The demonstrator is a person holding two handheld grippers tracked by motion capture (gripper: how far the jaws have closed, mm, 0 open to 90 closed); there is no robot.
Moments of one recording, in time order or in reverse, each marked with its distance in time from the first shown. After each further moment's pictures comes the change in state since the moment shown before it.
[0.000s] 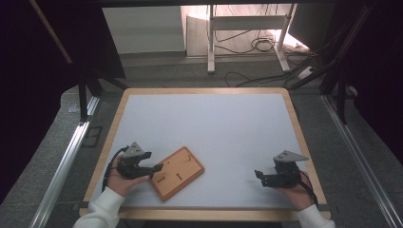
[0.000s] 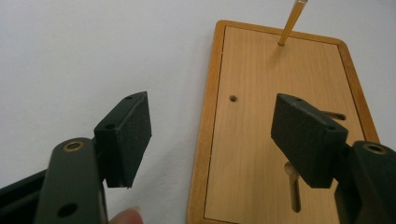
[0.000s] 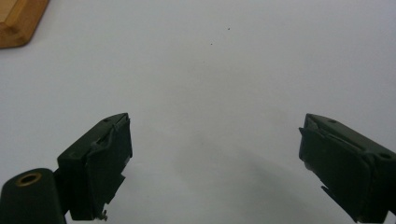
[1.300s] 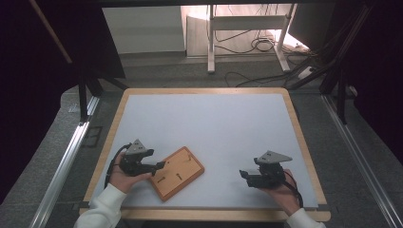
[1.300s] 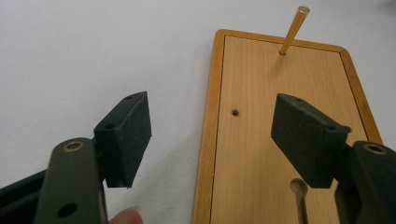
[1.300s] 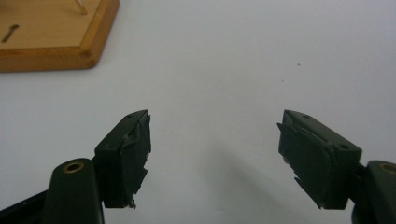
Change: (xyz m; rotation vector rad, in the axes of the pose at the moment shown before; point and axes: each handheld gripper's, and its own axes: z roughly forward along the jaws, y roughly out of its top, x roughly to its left) left arm 0.003 0.008 0.007 -0.003 -0.011 0.019; right arm 0.043 0.020 0.012 -0.036 0.088 -0.041
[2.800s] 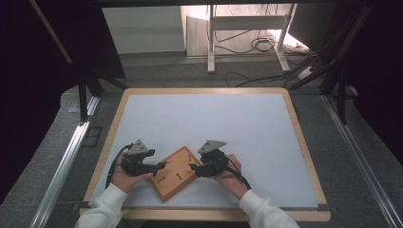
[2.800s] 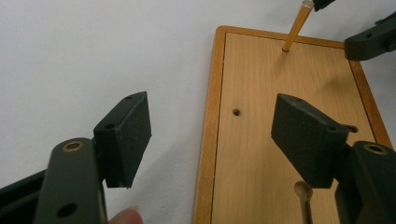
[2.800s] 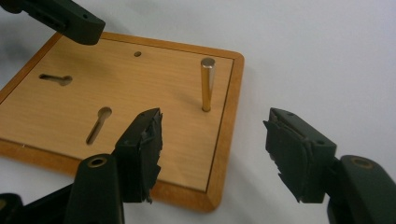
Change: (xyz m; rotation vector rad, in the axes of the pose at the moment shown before) left arm -0.001 -0.001 0.005 0.008 0.006 0.004; right arm 0.096 0.079 0.105 0.041 0.172 -0.181
